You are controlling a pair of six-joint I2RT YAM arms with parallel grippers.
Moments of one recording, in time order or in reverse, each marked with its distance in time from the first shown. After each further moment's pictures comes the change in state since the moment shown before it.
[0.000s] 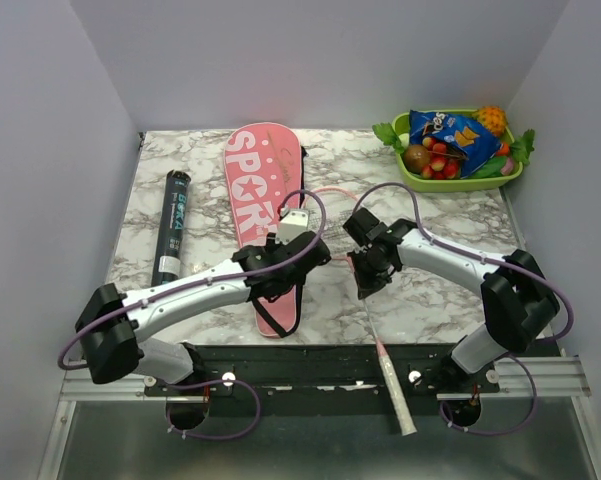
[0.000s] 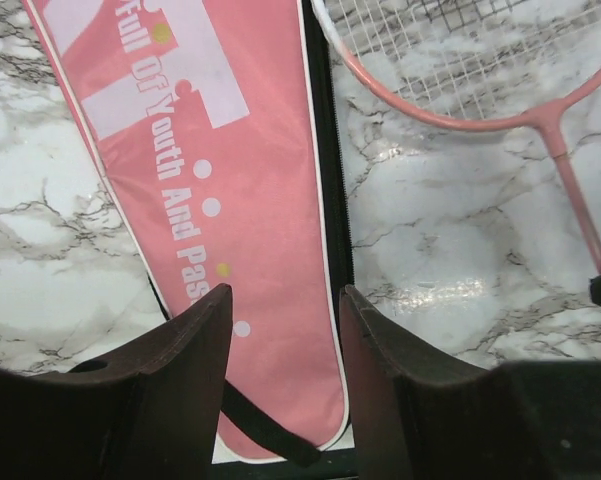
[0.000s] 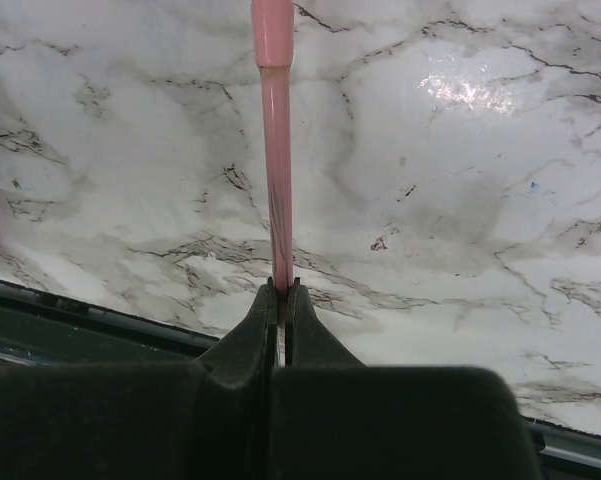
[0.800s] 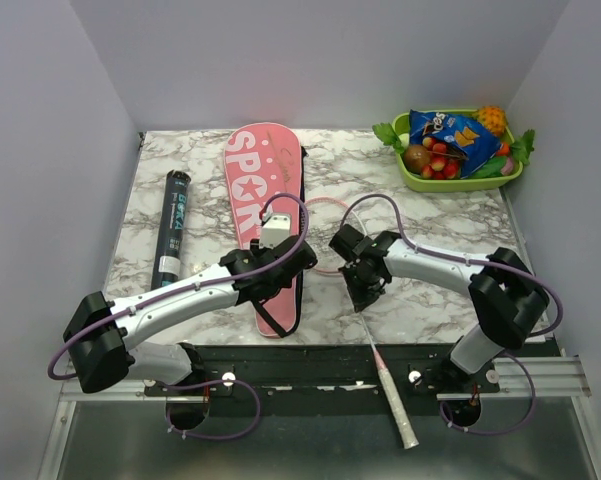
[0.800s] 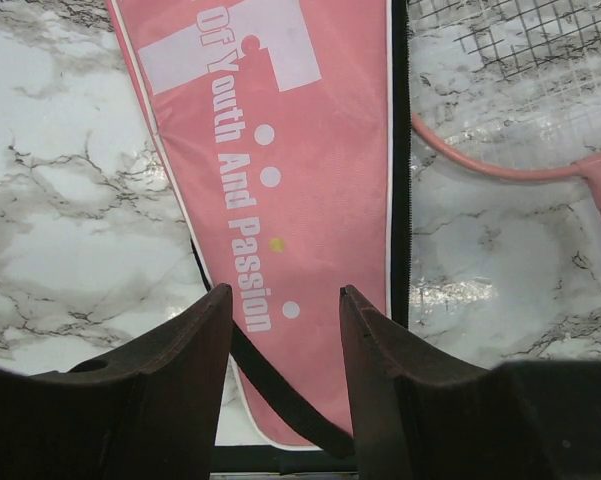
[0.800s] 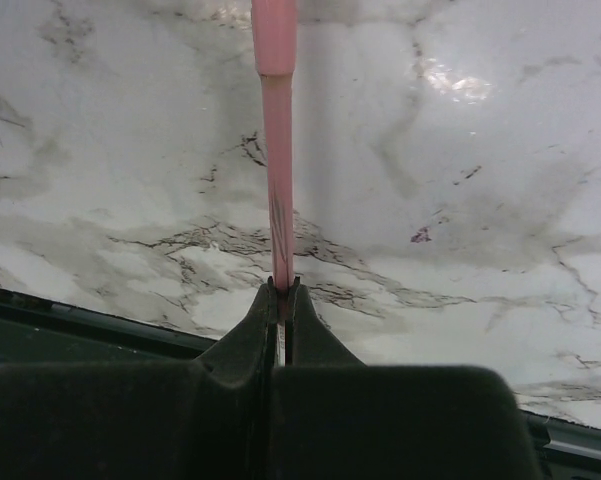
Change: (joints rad) left arm 0.040 -0.117 -0.080 -0.056 -0.016 -0.064; right arm 0.101 0.035 -0.036 0.014 0.045 0.026
